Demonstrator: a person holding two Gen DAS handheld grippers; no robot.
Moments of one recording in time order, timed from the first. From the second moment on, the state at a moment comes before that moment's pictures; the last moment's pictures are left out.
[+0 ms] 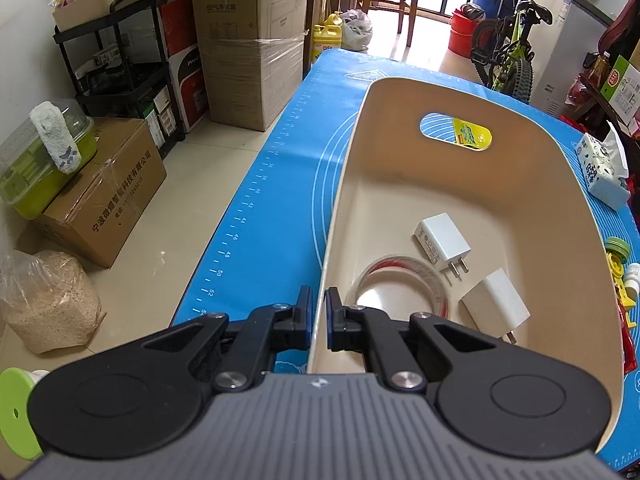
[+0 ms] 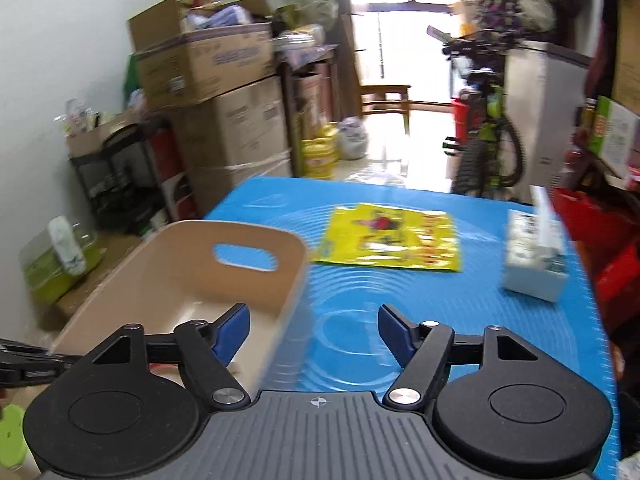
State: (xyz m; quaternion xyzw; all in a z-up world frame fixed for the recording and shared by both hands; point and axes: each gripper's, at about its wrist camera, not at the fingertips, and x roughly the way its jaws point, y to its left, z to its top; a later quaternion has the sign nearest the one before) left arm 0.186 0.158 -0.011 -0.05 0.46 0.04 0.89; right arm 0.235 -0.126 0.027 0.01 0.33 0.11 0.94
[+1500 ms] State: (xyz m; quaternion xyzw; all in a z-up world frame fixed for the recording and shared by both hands) left arm 0.185 0.157 -0.012 -0.05 0.46 0.04 0.89; right arm 0.225 -0.195 -0.071 0.01 0.44 0.04 0.90
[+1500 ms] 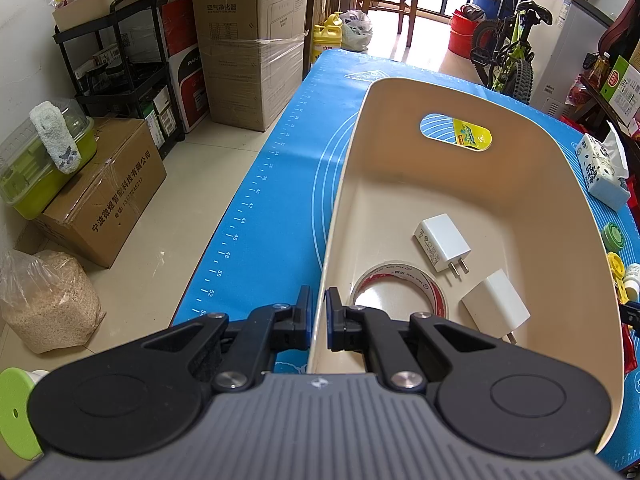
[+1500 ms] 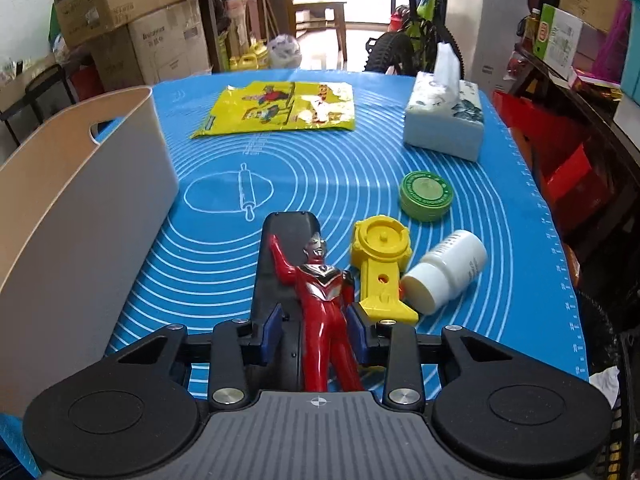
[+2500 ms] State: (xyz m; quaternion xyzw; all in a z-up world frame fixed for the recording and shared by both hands) left arm 0.186 0.159 -0.012 -0.05 0.46 0.04 0.89; right arm 0.219 -0.209 -0.055 0.09 0.40 0.04 0.91
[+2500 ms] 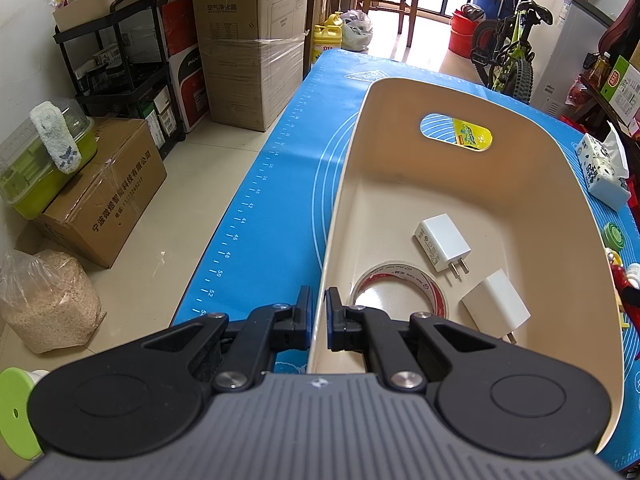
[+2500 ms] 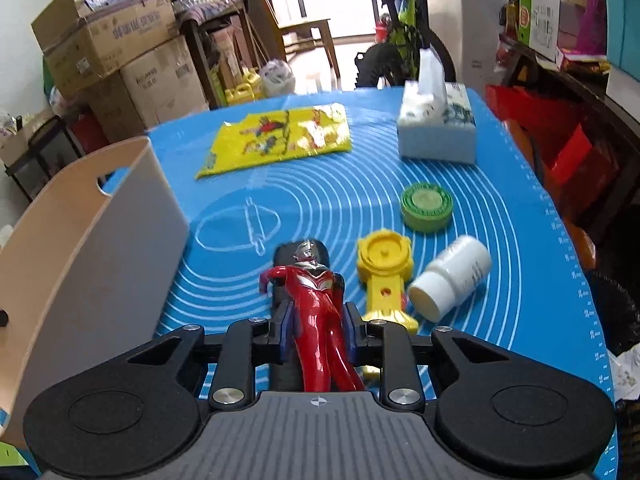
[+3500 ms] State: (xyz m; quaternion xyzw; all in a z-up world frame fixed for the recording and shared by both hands) left arm 0.186 0.159 -0.012 -0.05 0.46 0.04 0.89; right arm 0.241 -0.124 0.036 0.06 0.30 0.14 0.94
